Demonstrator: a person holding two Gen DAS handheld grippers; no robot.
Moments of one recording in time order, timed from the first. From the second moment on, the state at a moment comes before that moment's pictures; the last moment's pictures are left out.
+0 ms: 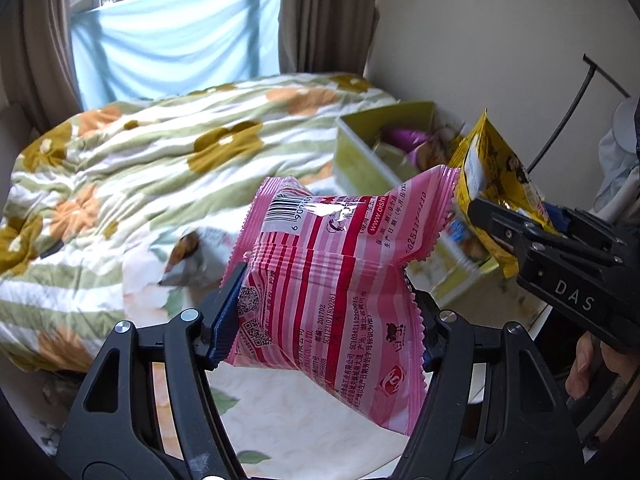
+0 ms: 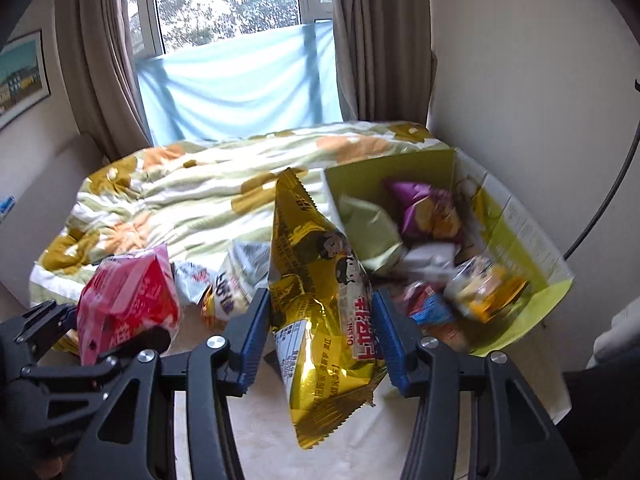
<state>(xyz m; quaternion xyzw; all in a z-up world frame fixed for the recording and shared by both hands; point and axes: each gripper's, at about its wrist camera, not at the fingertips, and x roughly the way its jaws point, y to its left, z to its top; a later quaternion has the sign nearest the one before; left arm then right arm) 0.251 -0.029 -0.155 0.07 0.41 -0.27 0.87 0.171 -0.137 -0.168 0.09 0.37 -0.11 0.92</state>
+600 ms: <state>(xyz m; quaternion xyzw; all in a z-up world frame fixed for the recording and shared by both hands) 0.275 -0.226 -0.153 0.03 0.43 -0.26 0.87 0.169 -0.315 -0.152 0.10 0.37 -0.08 0.92</state>
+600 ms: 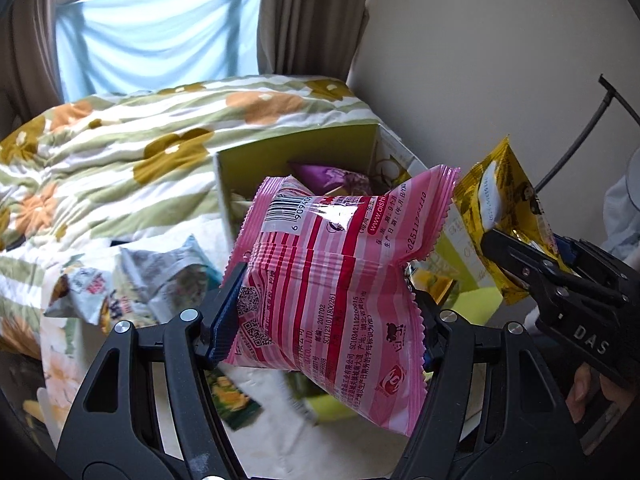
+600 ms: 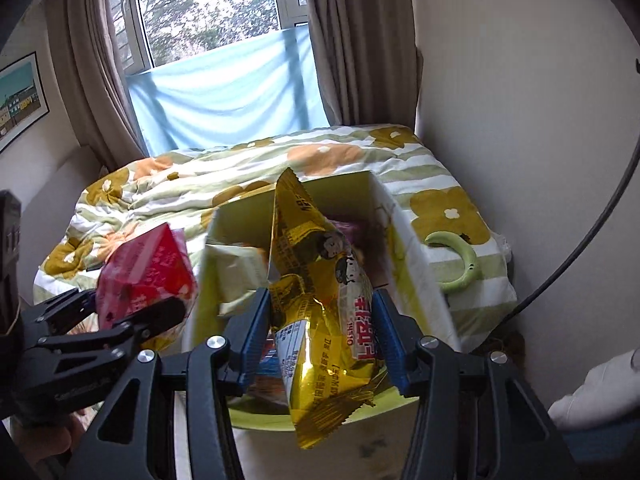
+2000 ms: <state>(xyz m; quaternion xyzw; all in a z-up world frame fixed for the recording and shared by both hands) 0.235 -0.203 -0.171 0.00 0.47 -0.14 0.87 0.207 -0.393 -0.203 0.10 0.44 0.00 0.89</state>
